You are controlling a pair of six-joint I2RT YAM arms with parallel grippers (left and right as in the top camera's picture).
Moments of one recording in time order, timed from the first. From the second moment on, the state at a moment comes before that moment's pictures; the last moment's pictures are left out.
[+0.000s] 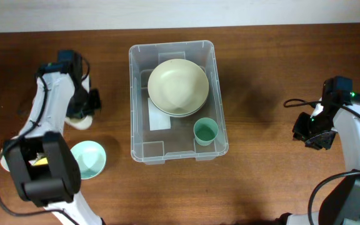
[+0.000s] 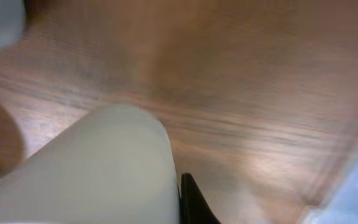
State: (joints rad) left arm 0.09 1.94 1.62 -1.18 -0.04 -0.12; right arm -0.33 1.61 1.19 -1.15 -0.05 0.24
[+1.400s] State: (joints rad) left arm -0.60 1.91 2.01 -1.38 -0.07 -0.12; right arm -0.33 1.61 1.19 -1.15 -0.05 0.24
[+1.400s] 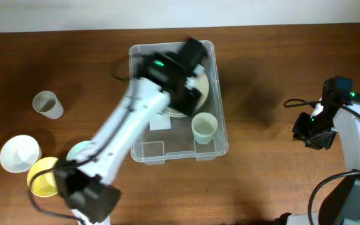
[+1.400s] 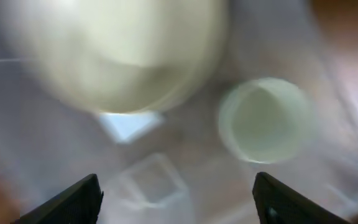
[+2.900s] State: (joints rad) left arm -0.48 1.83 2.15 -1.32 0.02 -0.12; right arm -0.33 1.61 1.19 -1.15 -0.05 0.24
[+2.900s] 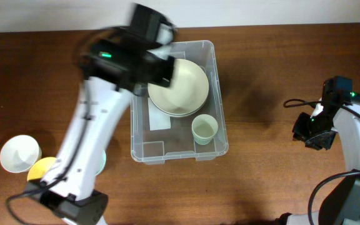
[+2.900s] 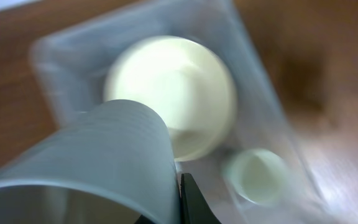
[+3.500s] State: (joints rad) left arm -0.77 2.14 2.11 -1.42 0.08 -0.12; right arm -0.33 1.61 1.19 -1.15 -0.05 0.24
